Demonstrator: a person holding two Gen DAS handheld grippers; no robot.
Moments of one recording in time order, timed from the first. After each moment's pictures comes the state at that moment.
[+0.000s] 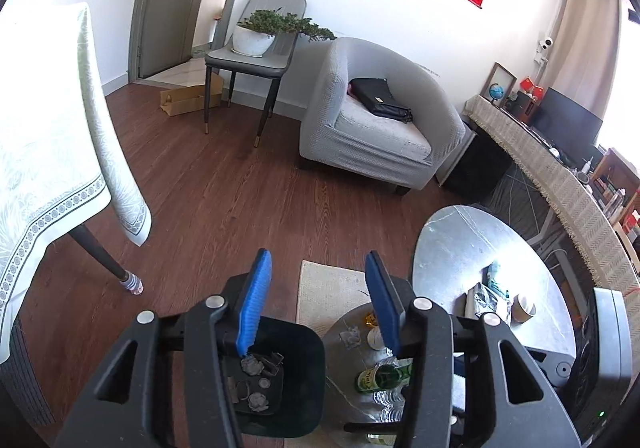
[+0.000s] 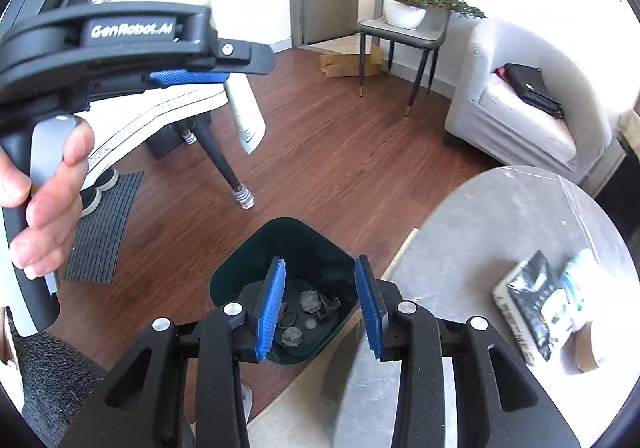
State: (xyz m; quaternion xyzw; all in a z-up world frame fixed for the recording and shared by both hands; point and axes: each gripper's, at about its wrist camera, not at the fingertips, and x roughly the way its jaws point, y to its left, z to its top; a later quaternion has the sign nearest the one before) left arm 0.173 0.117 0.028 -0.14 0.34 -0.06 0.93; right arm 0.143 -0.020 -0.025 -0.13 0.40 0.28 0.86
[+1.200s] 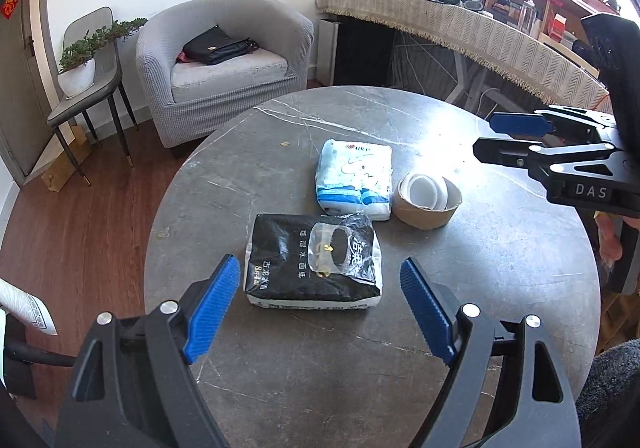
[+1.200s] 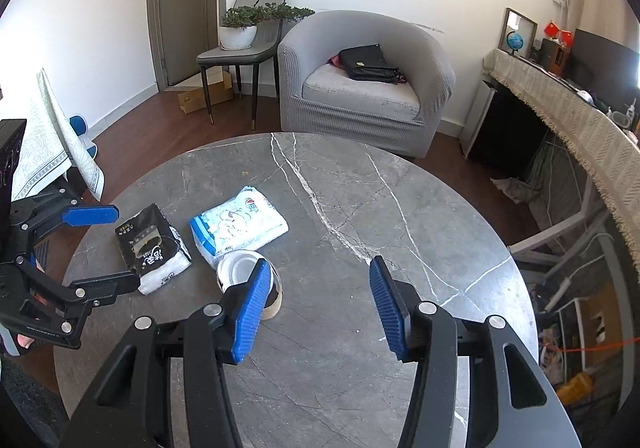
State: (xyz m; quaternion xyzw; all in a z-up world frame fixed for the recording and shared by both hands) left arm 0.200 -0.116 -0.035 0.09 0.39 -0.25 0.88; right arm 0.172 -0.276 -0.004 -0.08 0.37 0.09 0.92
